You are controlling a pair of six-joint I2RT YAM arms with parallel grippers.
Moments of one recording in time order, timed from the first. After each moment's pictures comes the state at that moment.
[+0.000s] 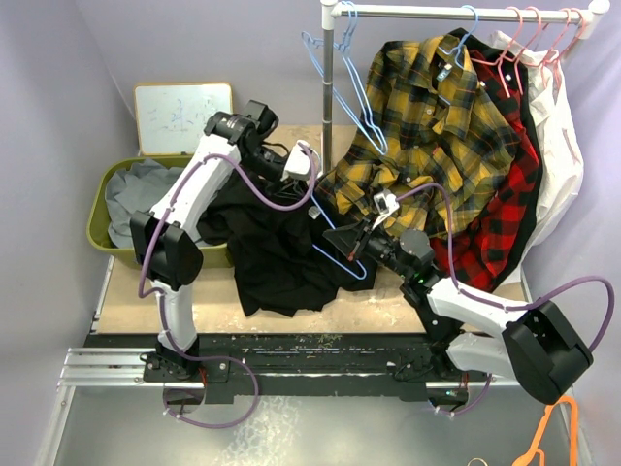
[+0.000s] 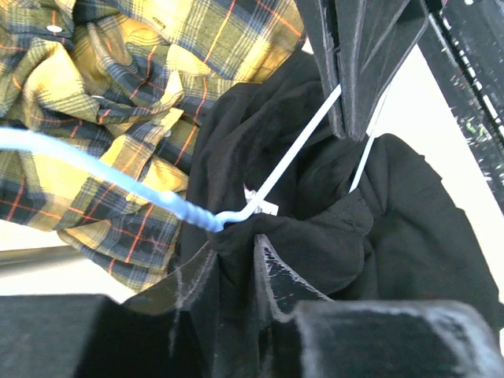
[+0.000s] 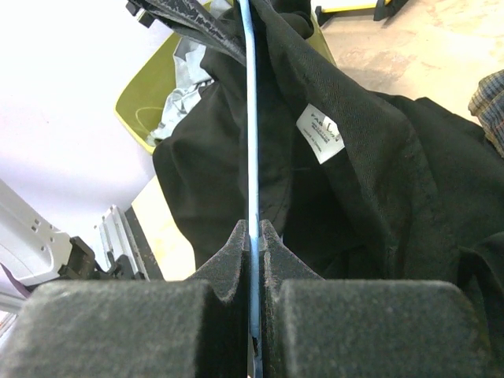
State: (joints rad) left arm -0.42 1.98 2.07 -1.35 0.99 1.39; right arm 0.62 1.17 0.41 0.79 -0.26 0.61
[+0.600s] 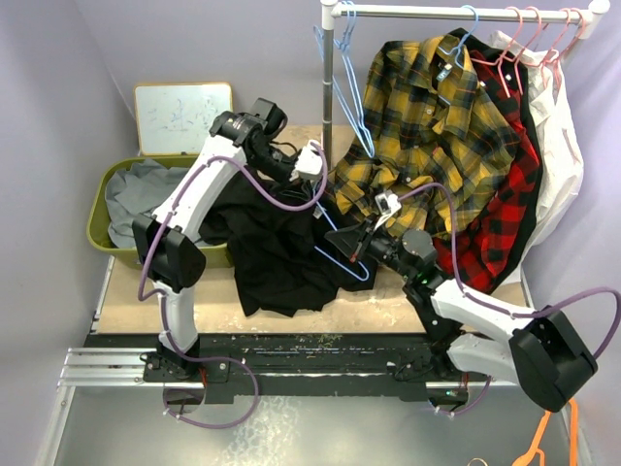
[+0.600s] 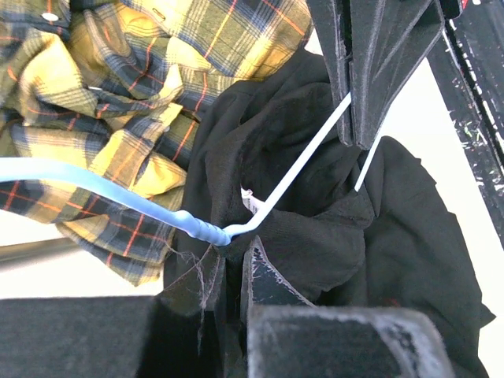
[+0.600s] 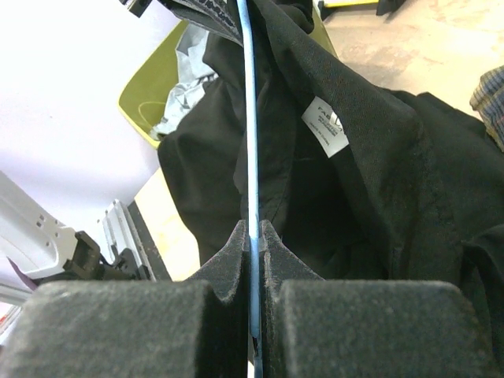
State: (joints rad) left arm -0.46 1.97 2.09 -1.33 0.93 1.27; right arm 0.63 1.13 0.41 0.74 -0.28 0.61
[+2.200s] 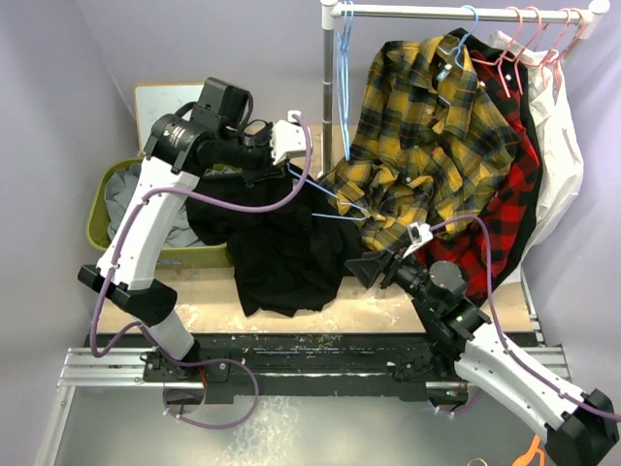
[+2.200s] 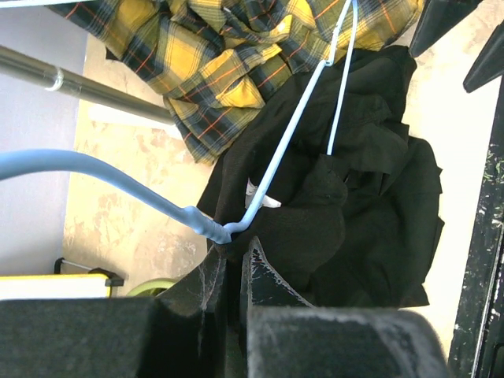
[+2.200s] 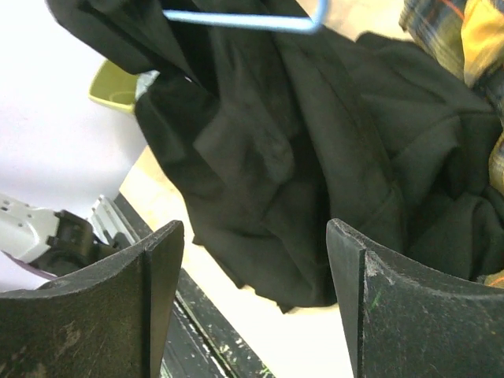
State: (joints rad) left arm -0.52 1.68 2.22 -1.31 0.48 0.80; right arm 0.63 0.54 0.27 0.21 -0.15 0.64
